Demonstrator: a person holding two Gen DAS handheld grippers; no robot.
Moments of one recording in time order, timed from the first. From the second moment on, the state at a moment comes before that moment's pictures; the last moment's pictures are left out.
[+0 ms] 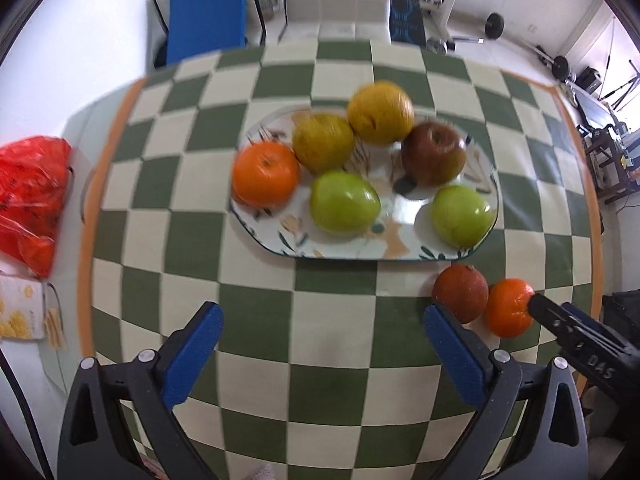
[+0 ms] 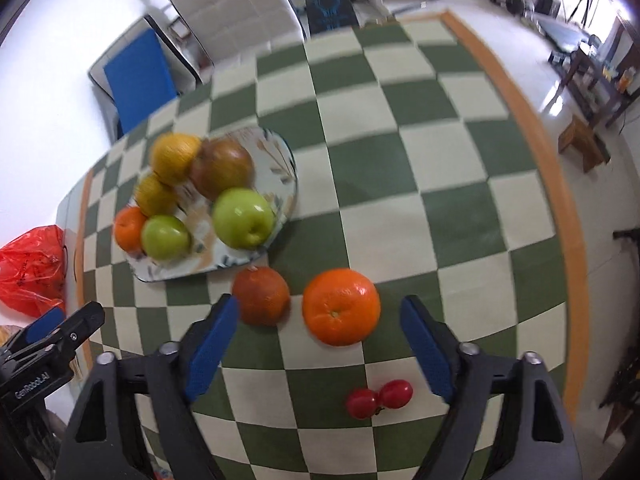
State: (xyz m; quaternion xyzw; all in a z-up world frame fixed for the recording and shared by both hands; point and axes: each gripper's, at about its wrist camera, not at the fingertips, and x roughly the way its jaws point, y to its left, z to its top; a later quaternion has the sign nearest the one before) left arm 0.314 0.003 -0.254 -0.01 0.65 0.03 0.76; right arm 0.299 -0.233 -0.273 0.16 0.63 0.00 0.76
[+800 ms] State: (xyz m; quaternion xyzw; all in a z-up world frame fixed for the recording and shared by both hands) left arm 0.340 -0.096 -0.339 -0.07 0.73 -0.07 0.68; right arm 0.275 -0.283 -0.349 0.18 0.68 -0.01 0.71
